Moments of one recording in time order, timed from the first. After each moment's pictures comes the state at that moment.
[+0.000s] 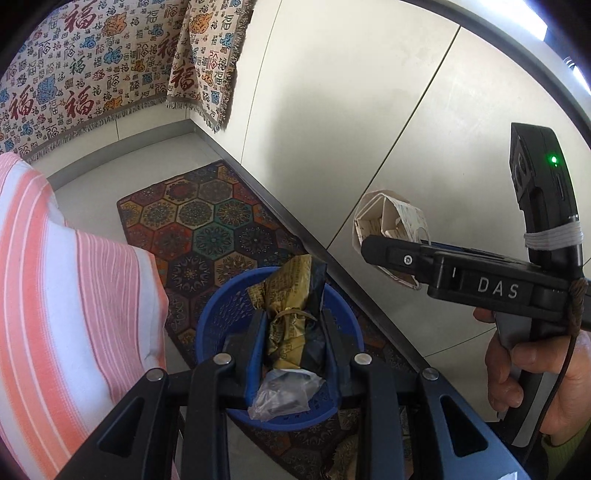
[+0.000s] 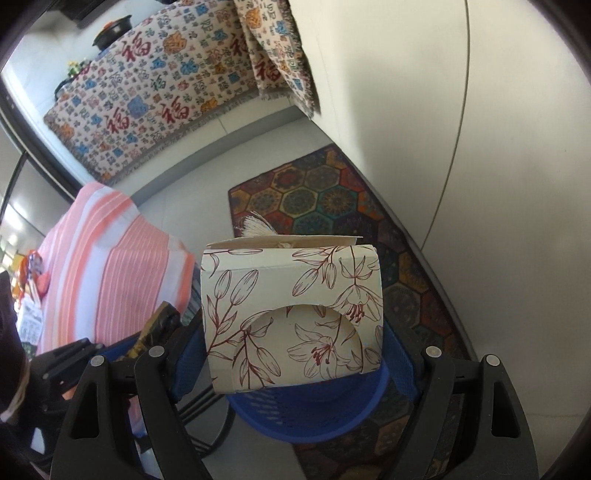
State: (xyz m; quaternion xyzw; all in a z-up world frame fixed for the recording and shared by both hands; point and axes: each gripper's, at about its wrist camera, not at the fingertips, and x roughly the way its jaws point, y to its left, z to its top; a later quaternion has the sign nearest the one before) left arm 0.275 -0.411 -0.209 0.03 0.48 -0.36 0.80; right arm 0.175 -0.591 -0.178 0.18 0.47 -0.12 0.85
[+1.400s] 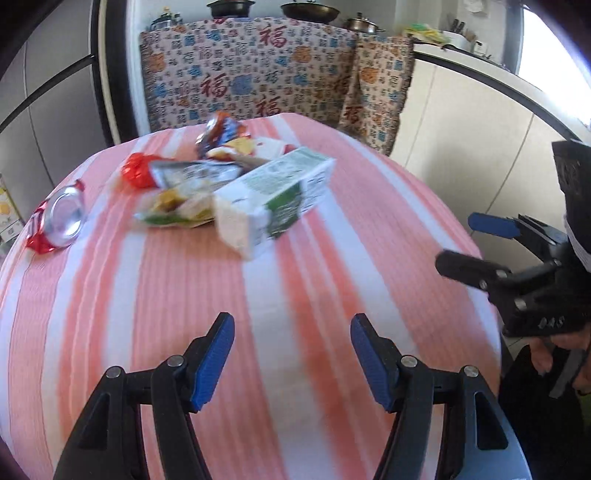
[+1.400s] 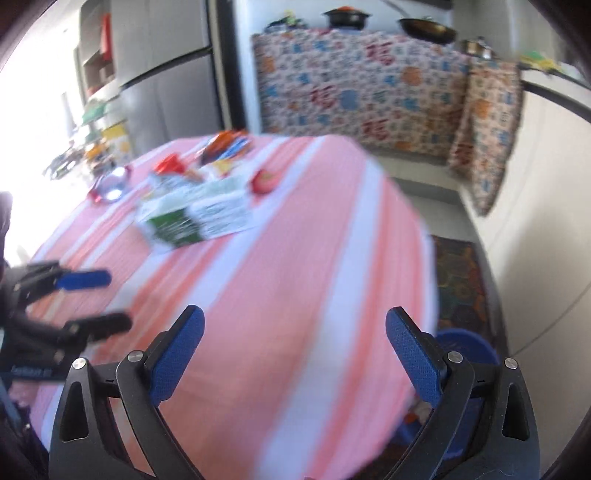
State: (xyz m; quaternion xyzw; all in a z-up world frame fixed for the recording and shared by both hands) left arm 0.150 -0.056 -0.176 0.01 0.43 -0.13 0.89; right arm 0.154 -0.245 -0.169 -0.06 0.42 0.13 0.90
